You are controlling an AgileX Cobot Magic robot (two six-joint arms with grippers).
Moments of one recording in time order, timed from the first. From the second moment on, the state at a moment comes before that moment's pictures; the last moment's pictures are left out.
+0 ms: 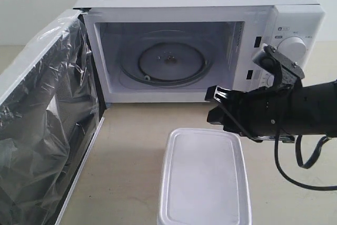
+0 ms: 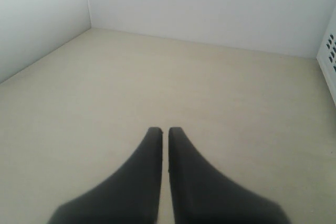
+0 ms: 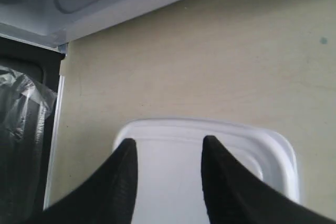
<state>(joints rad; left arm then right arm) 0.34 0.00 0.00 -0.13 0.31 0.09 0.44 1.49 -0.61 1.75 0.25 -1.05</state>
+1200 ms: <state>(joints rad) 0.34 0.00 0.00 -0.13 0.31 0.09 -0.15 1.52 -0.37 1.54 1.05 -1.26</state>
